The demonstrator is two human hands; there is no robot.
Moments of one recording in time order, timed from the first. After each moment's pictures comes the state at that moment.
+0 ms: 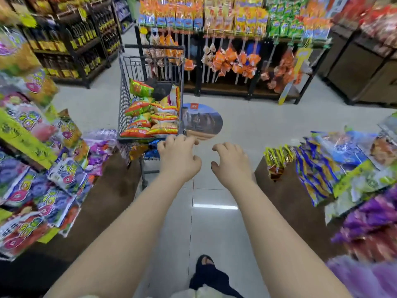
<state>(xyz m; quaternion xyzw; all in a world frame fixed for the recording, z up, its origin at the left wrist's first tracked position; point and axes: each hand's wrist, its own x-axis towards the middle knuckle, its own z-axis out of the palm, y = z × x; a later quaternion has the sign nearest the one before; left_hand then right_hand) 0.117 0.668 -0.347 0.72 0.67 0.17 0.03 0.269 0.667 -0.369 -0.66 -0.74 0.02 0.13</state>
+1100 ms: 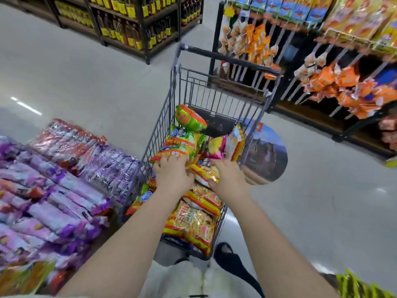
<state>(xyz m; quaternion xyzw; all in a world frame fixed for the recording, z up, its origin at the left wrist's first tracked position) -0.087 1.246 -0.452 0.50 0.85 0.07 0.13 0.067 1.304 -0.451 -0.48 -0.86 0.16 0.04</state>
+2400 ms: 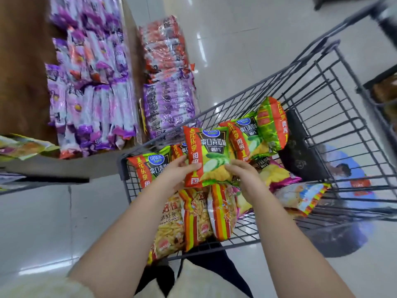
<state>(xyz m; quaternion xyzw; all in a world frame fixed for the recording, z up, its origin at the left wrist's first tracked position) -0.112 1.306 -0.582 -0.29 0.60 0.61 0.43 -0.043 1.505 -0.589 -0.41 -0.57 0.69 -0.18</state>
